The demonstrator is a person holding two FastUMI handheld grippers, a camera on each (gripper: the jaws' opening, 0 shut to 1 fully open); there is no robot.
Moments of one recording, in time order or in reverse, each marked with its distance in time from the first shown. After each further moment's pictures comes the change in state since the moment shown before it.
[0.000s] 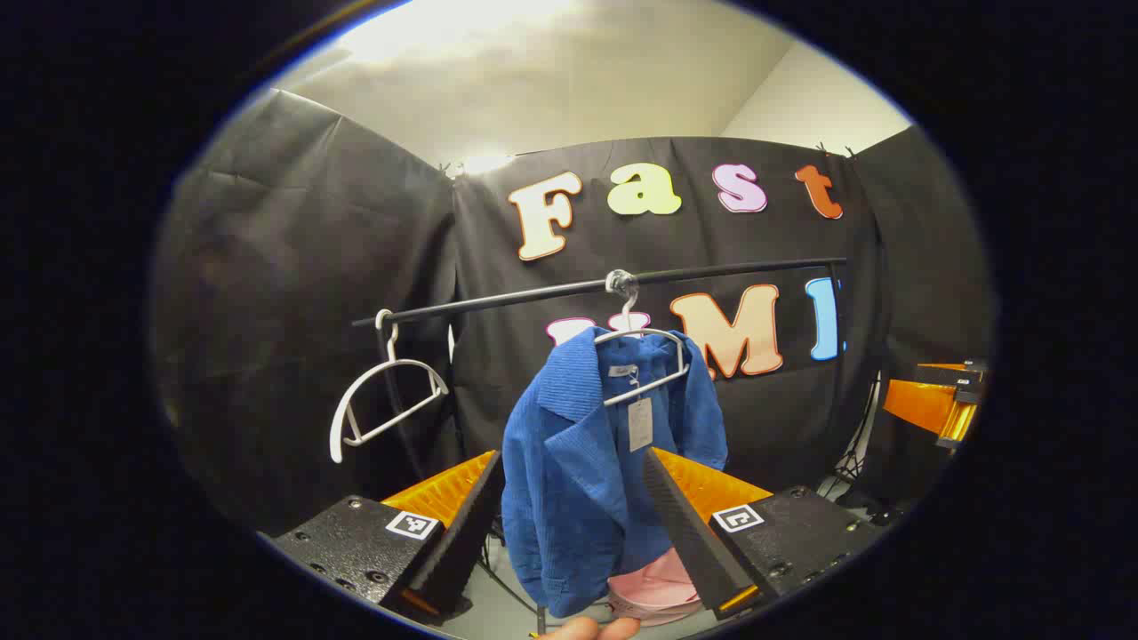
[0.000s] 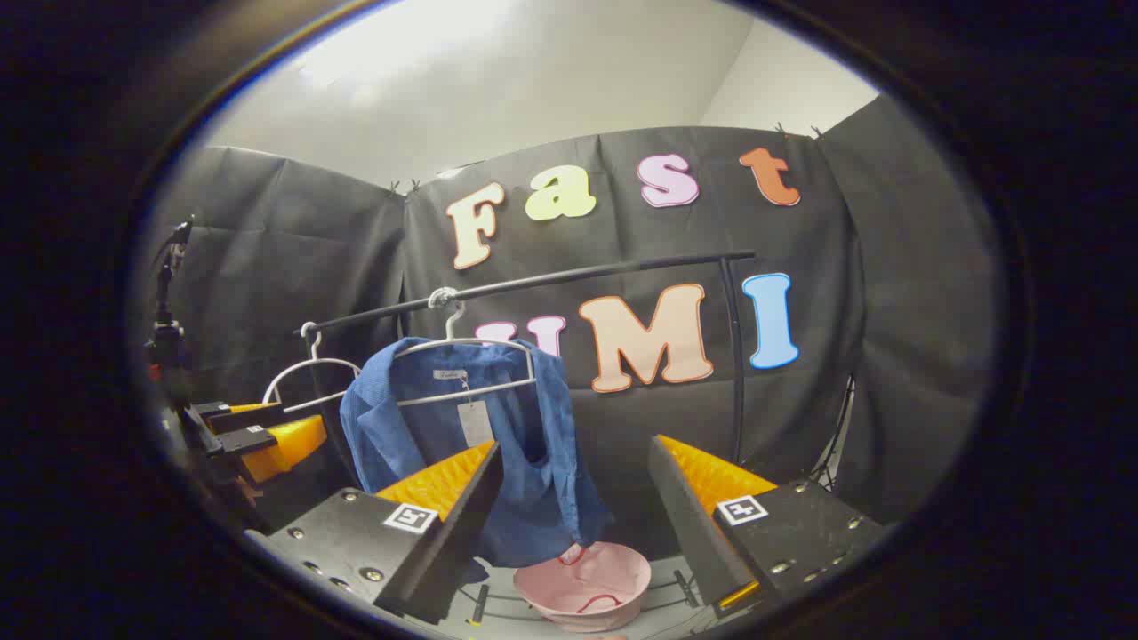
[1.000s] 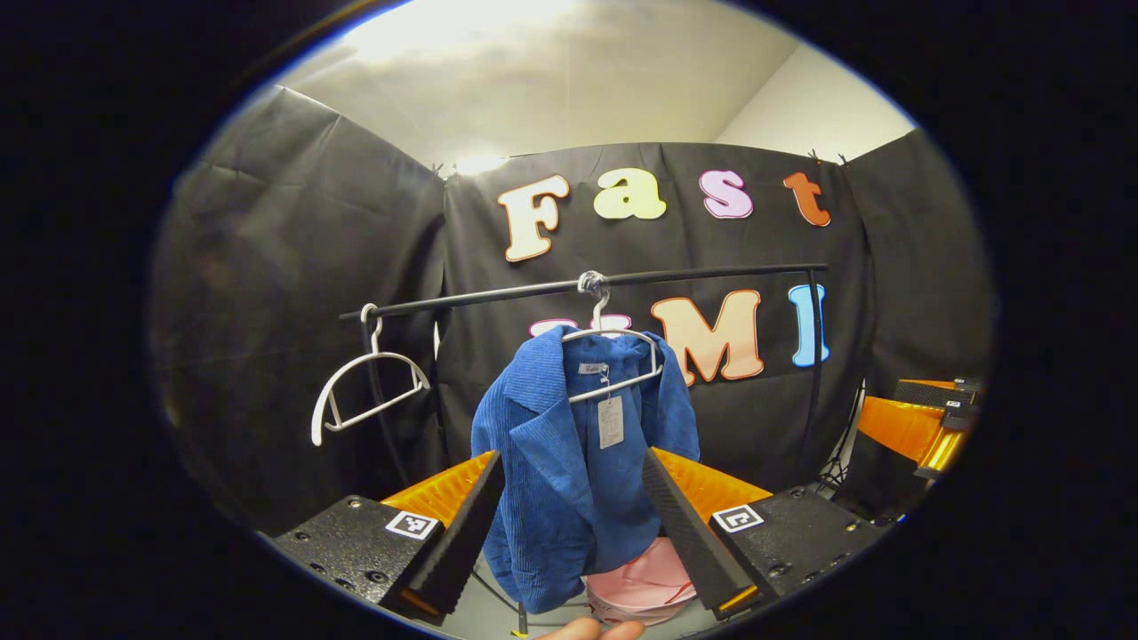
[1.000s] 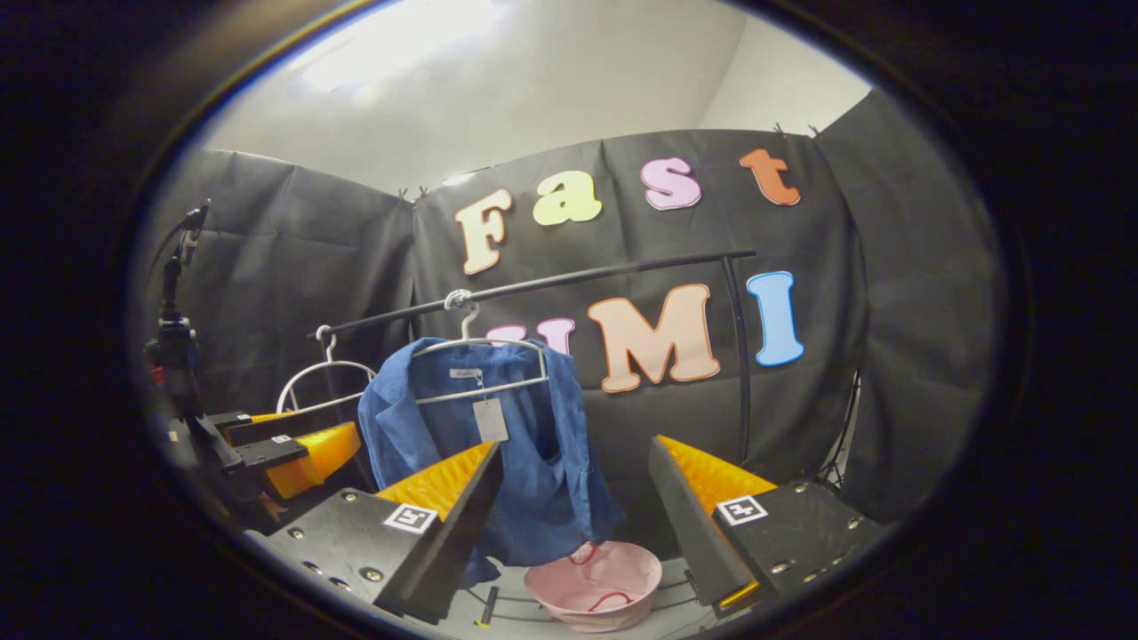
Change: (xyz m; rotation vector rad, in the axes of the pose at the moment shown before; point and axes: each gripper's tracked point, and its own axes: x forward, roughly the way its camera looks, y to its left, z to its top) left arm -0.010 -0.030 -0.007 -0.022 -0.010 -0.017; right arm -0.013 0.012 -0.012 0.019 -0.001 0.027
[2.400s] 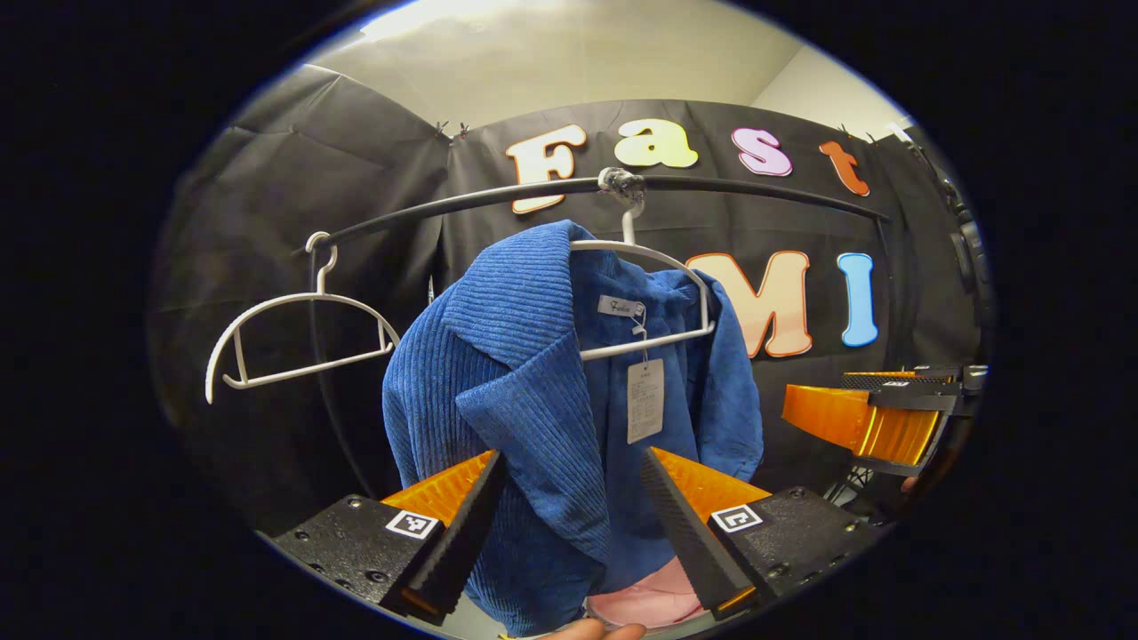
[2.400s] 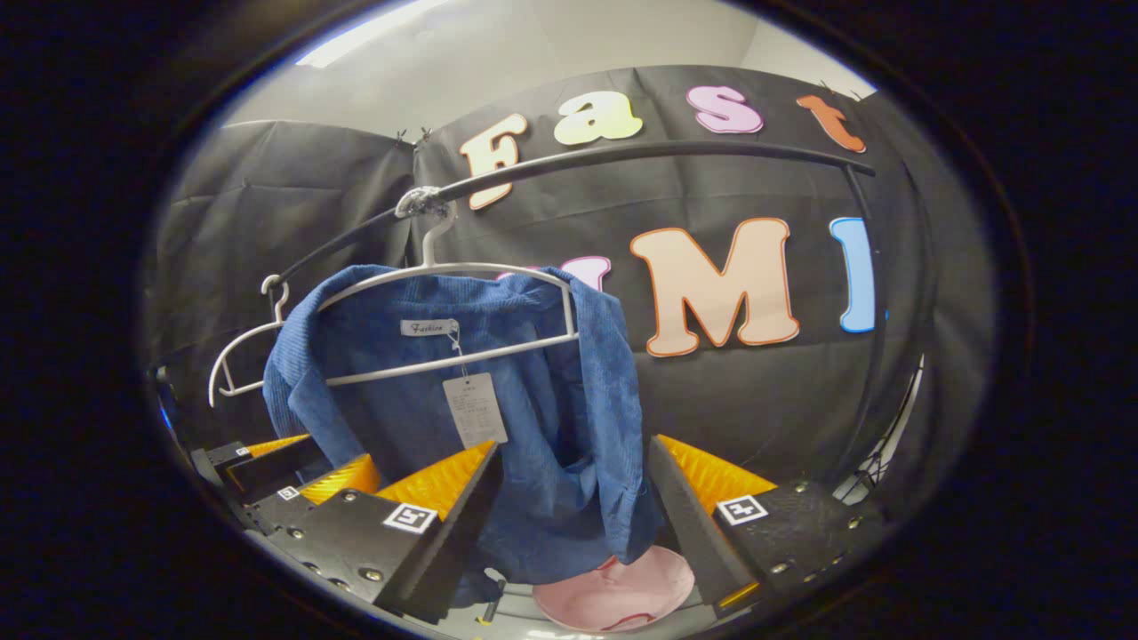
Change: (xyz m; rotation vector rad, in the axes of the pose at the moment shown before) left arm 0.140 0.013 -0.074 -0.021 0.062 0.088; right arm 0.214 0.049 -0.075 -0.026 0.159 0.101
